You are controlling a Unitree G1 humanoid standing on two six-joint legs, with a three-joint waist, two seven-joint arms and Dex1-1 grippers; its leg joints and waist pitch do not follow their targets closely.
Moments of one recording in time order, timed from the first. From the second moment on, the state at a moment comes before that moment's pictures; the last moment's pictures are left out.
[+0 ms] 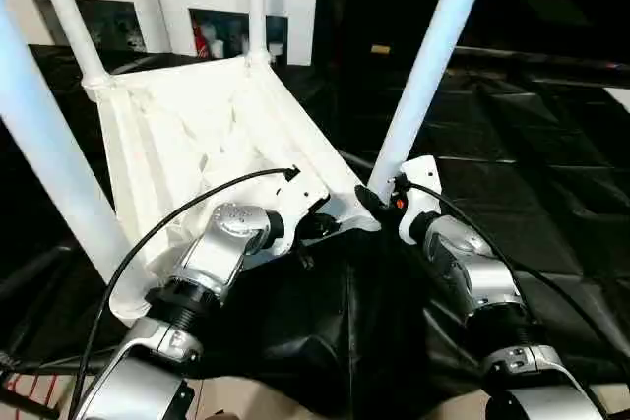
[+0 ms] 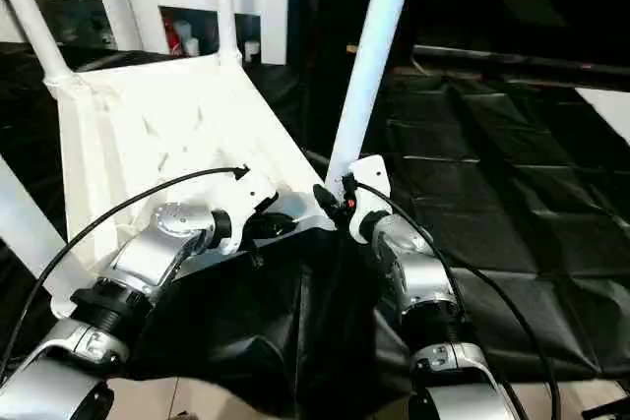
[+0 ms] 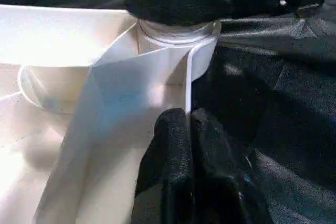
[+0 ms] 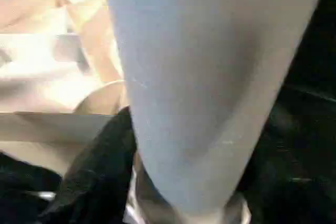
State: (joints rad) left arm -0.57 0.17 -0.25 0.49 0.08 0.33 -0.83; right arm -0.51 -0.07 -0.03 0.61 0.09 0.14 0.52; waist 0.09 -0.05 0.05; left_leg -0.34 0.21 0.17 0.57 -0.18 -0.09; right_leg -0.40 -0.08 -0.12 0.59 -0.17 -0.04
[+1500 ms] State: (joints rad) left arm -0.28 0.16 0.08 0.03 -0.18 0.21 -0.73; right arm -0.22 -0.25 -0.17 0.20 0.23 0.28 0.52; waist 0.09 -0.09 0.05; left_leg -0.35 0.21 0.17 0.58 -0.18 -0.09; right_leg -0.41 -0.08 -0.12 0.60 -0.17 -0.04
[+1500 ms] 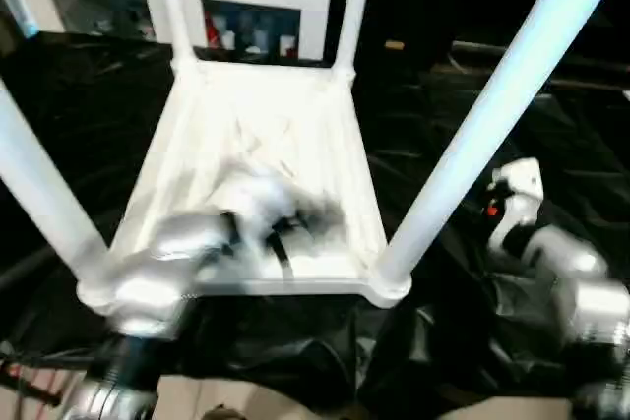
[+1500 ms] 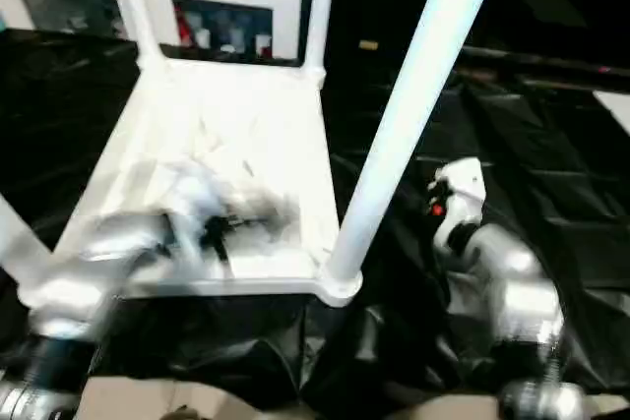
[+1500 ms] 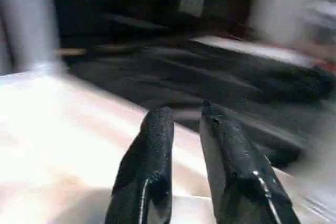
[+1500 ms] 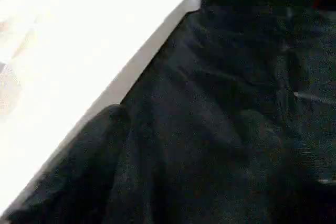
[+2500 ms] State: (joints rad) left arm 0.01 0.03 0.13 -0.21 -0.03 0.18 -0.25; right arm -0.07 -0.12 -0.06 -0.02 0.16 0.32 0.28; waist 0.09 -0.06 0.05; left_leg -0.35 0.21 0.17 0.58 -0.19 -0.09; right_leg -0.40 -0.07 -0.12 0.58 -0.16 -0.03
